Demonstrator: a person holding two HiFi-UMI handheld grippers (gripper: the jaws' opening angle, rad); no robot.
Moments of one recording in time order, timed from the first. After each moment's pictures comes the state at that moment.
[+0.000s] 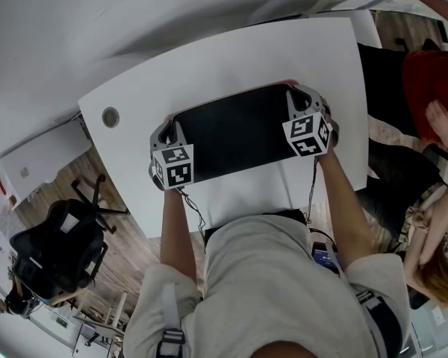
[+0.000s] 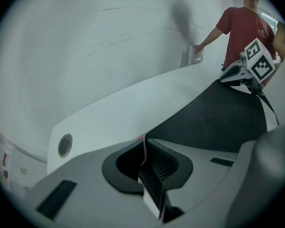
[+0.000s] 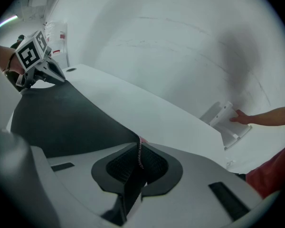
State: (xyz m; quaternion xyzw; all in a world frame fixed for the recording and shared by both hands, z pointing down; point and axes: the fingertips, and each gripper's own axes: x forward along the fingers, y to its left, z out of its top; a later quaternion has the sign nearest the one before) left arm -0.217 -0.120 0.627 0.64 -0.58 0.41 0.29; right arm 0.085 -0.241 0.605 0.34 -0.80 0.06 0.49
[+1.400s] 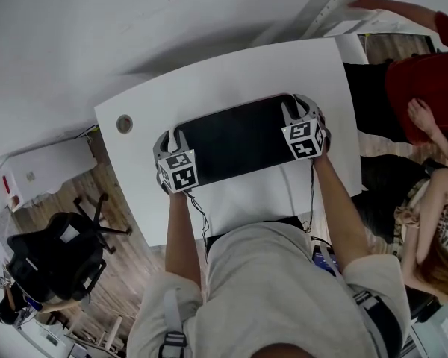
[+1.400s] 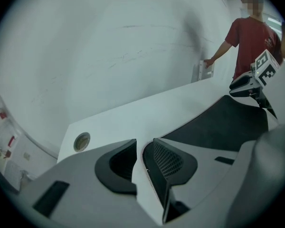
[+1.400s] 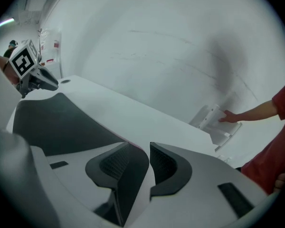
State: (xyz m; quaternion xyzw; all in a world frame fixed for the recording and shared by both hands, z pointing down) left arm -0.233 -0.119 0.598 0.62 -0.66 0.35 0.26; right arm 0.093 -0.247 0.577 0.39 -0.80 0.06 0.44
